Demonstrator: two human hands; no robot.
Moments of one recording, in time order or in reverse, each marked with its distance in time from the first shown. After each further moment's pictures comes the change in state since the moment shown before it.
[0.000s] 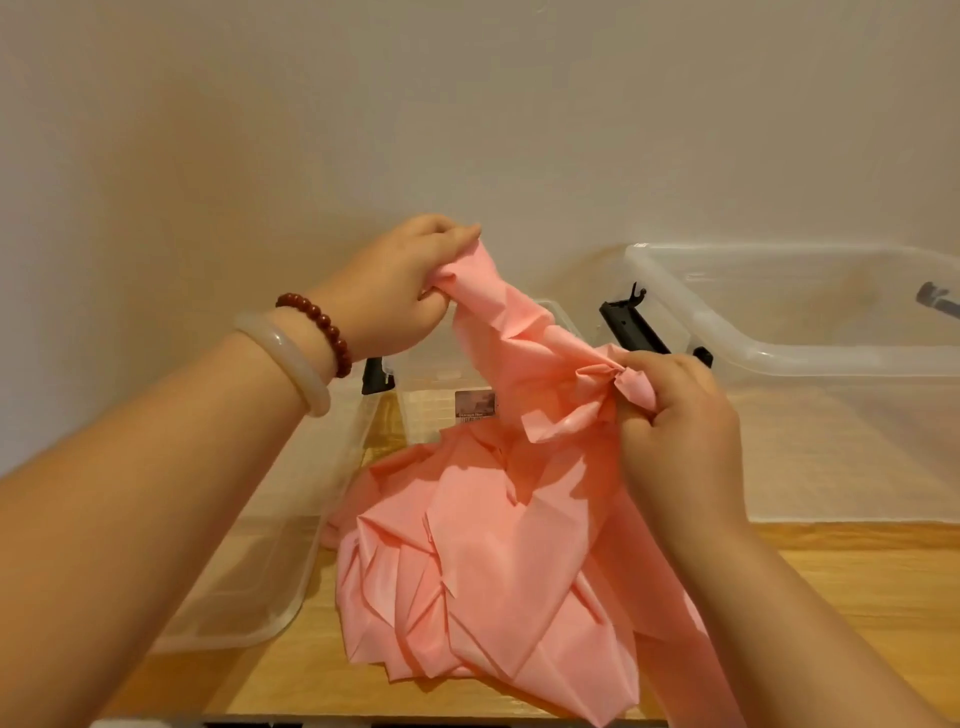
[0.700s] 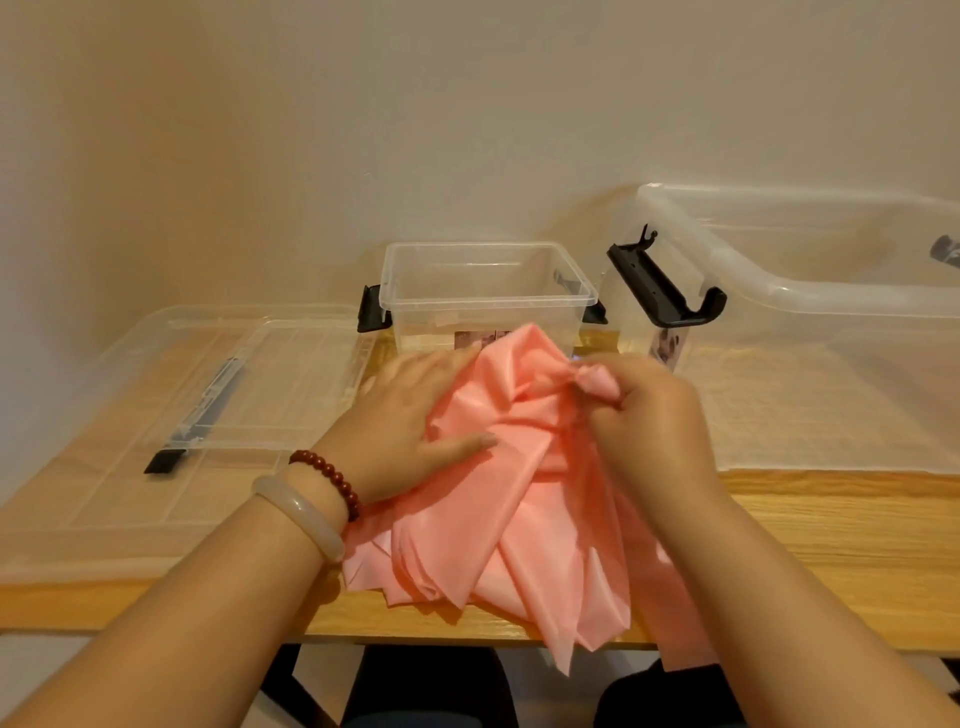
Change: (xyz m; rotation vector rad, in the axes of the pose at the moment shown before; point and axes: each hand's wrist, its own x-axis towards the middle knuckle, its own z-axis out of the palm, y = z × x) left_hand -0.117 0.002 0.101 -0.122 -0.221 -0.170; right_hand -0.027 0.007 0.015 -0.041 -0.227 0.052
